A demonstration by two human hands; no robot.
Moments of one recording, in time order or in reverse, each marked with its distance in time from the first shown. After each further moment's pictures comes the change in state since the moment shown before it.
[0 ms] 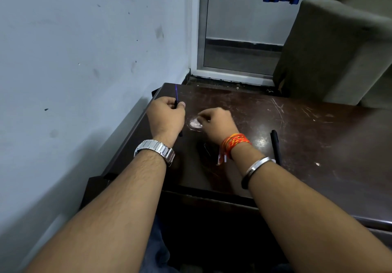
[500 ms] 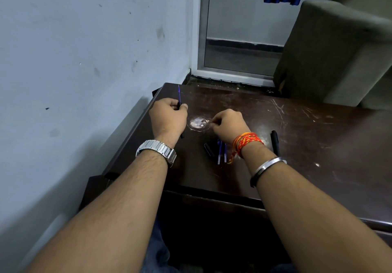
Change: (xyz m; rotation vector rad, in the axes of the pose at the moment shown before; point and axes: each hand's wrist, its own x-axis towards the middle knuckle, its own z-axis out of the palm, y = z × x) left_hand 0.000 -0.005 0.004 0.005 -0.032 -0.012; right_hand 0.001 0.020 -0.019 -0.106 -0.084 0.127
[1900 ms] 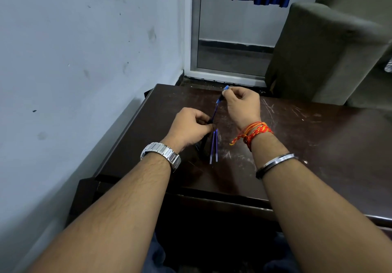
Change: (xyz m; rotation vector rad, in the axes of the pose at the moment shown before) left_hand -0.024 0.009 0.027 0.059 -0.655 0.081; right_hand 0.003 0.001 -0.041 0.661 0.489 0.049
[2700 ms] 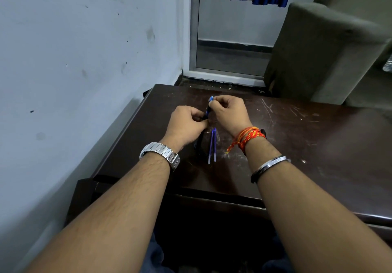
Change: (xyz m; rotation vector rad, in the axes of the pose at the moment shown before) left_hand 0.002 0.000 0.001 0.012 0.128 -0.002; right_hand -0.012 0.008 0.007 -0.094 -0.254 -0.056
